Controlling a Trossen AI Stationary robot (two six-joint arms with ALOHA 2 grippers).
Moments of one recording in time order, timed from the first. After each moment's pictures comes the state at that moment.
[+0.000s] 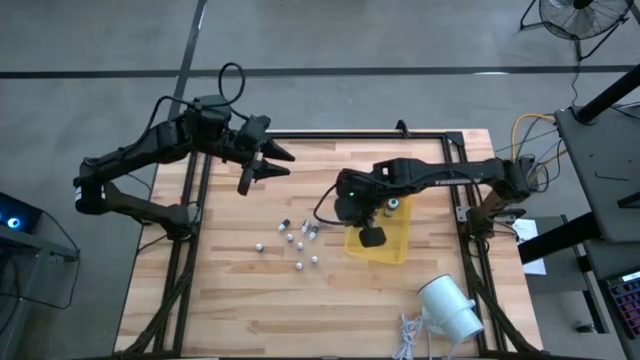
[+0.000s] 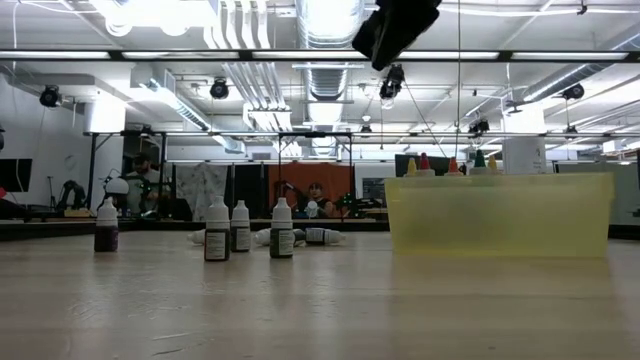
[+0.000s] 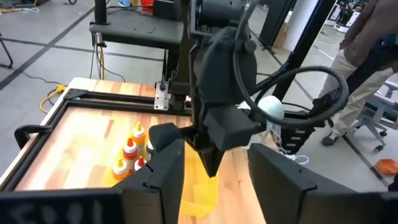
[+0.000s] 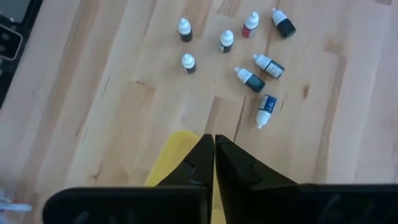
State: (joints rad) left arm 0.30 1.16 1.45 -0.57 0.44 -0.04; right arm 0.01 1.70 1.61 -1.01 -0.20 -0.20
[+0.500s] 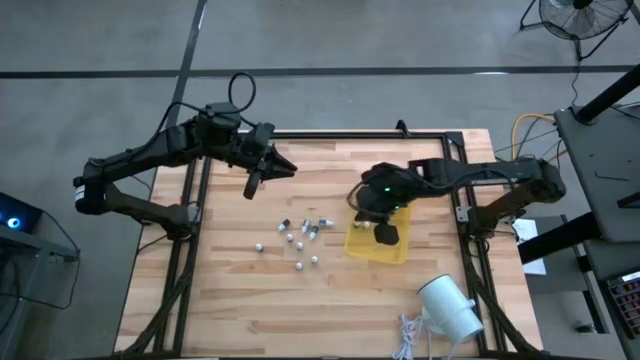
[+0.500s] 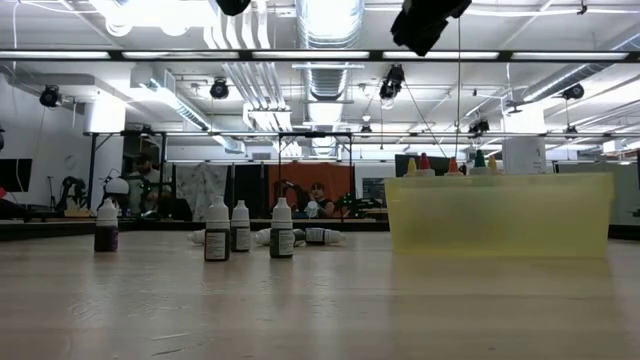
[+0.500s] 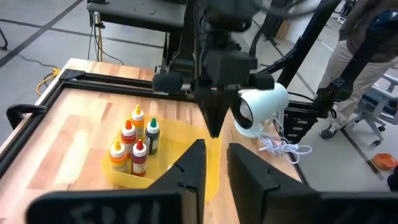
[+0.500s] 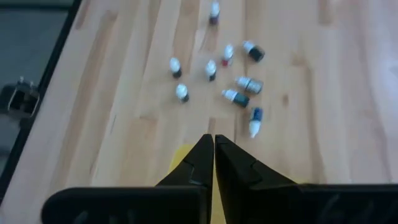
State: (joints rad) left arm 0.30 1.15 1.36 -0.53 0.44 -0.06; right arm 0.01 1.42 1.32 -0.76 -0.17 -0.01
